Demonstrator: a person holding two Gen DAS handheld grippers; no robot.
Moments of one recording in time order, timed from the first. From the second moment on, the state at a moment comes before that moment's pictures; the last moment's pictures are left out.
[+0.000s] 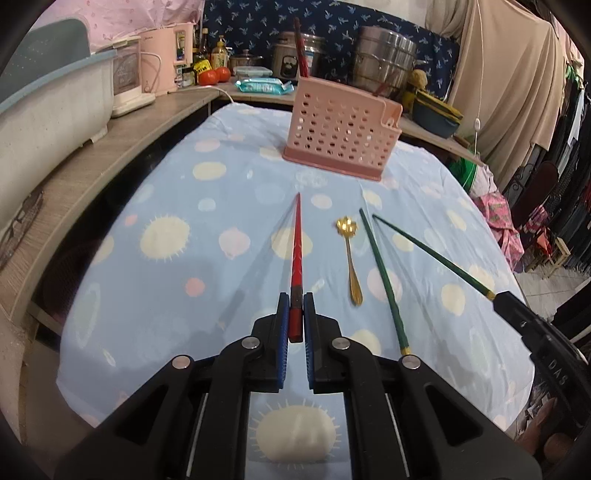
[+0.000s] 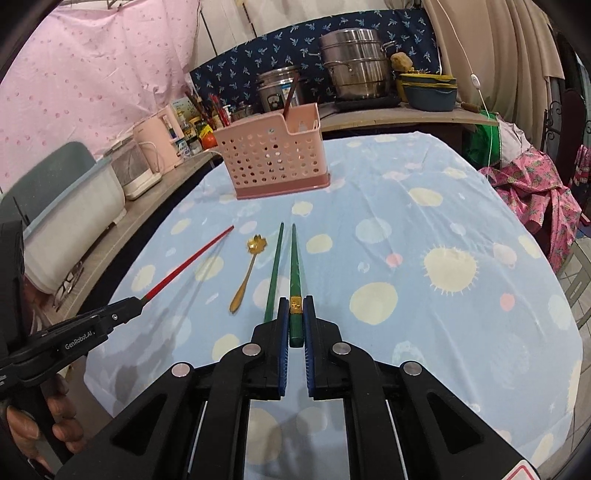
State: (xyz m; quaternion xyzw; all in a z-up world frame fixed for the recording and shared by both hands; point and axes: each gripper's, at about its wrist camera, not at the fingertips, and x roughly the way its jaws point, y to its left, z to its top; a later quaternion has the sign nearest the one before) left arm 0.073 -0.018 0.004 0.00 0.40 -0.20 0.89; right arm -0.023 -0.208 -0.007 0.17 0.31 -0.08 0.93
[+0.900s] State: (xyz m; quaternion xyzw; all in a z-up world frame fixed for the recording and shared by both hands) left arm 0.152 -0.027 0.139 -0.05 0.26 -0.21 0.94; right arm 0.036 -0.266 0.116 0.17 0.18 -0.08 0.97
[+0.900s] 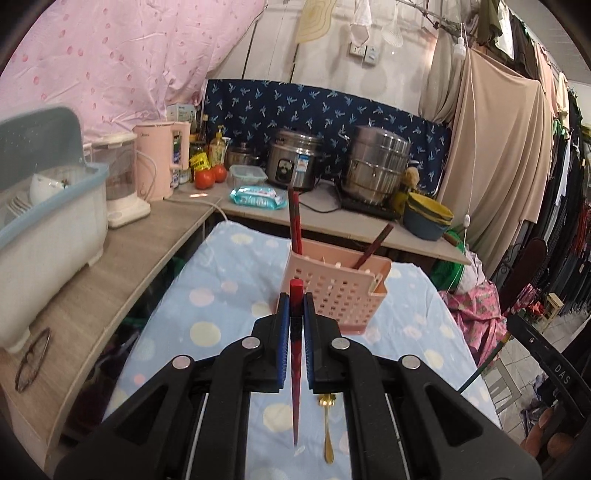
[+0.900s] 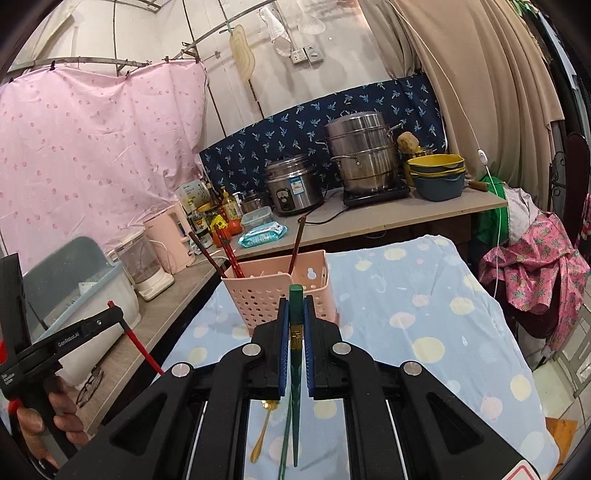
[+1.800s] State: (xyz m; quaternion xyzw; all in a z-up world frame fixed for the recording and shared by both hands) left arm 0.275 -0.095 0.255 -0.06 0.12 -0.21 0.97; right arm 0.198 -0.305 0.220 0.17 0.08 -0.06 0.98
